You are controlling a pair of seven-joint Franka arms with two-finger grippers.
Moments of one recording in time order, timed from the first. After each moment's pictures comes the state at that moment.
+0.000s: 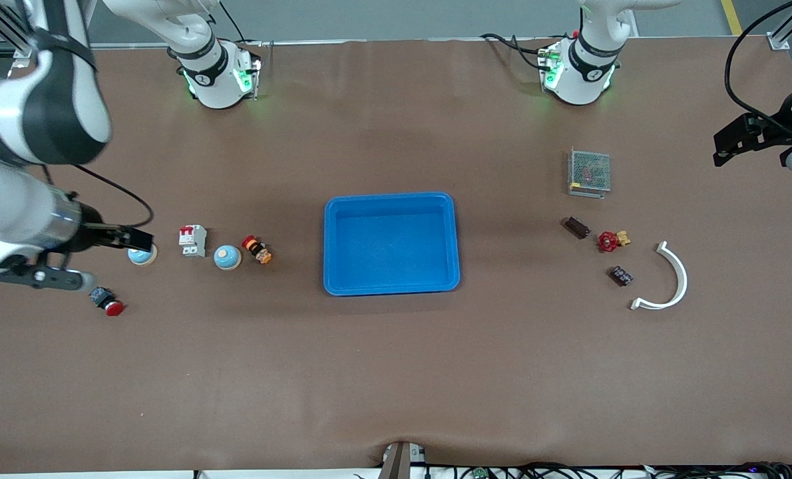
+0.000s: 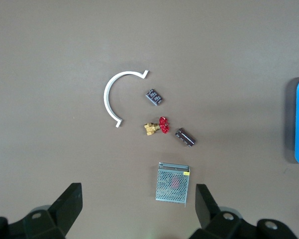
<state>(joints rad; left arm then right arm) -0.01 -0.05 -0.02 -1.59 0.07 1.53 0.03 0.09 0.28 -0.04 -1.39 -0.02 1.54 0.17</state>
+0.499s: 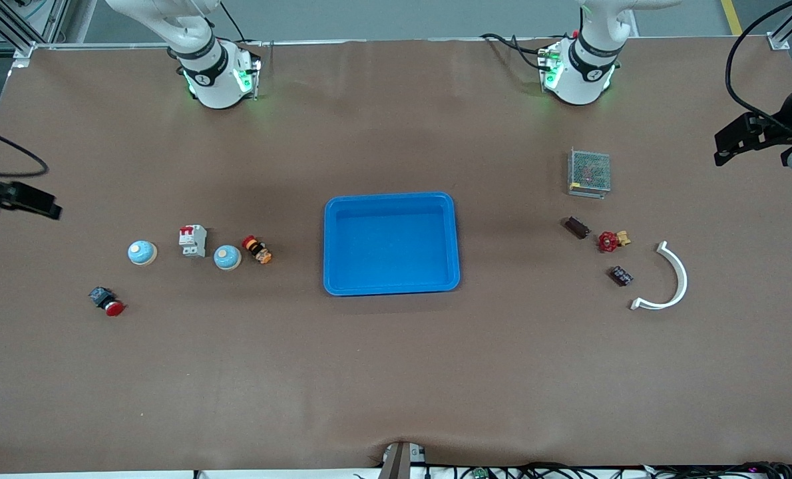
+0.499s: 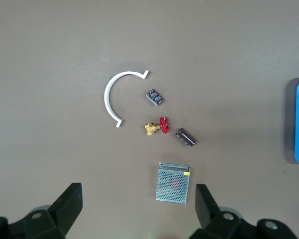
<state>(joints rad) -0.01 -0.06 -0.02 -1.59 0.07 1.53 0.03 -0.01 0.20 -0.06 -1.26 -0.02 1.40 0.03</state>
